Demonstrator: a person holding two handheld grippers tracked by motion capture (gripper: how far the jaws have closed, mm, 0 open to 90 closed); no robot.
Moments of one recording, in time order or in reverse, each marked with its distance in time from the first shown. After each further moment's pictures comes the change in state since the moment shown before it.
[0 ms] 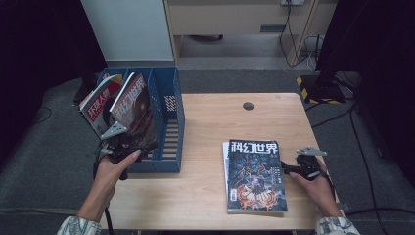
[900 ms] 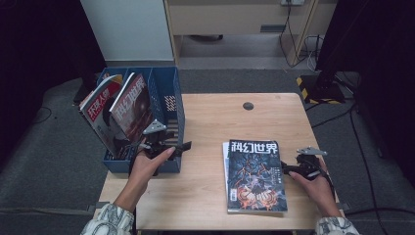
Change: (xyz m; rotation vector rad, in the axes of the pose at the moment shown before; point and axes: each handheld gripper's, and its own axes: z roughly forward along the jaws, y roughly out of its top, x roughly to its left) left arm -0.051 0.005 0.079 0.078 -0.081 0.035; right arm -0.001 0.000 0.001 0.009 -0.026 0.018
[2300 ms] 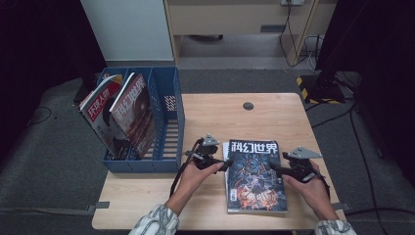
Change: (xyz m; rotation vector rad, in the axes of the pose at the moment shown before) left arm -0.084 -0.030 0.121 0.195 -0.079 0.085; right arm 0.042 0.018 -0.030 -0.137 0.216 -0.167
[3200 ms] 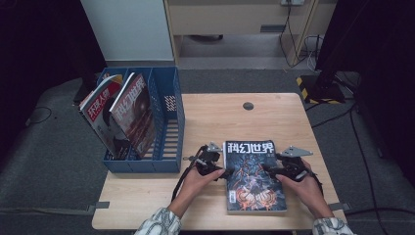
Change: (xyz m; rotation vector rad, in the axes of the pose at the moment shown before) left arm 0.001 -0.024 0.016 0.106 -0.033 0.000; right arm 0.008 0.001 0.022 0.049 0.051 0.013
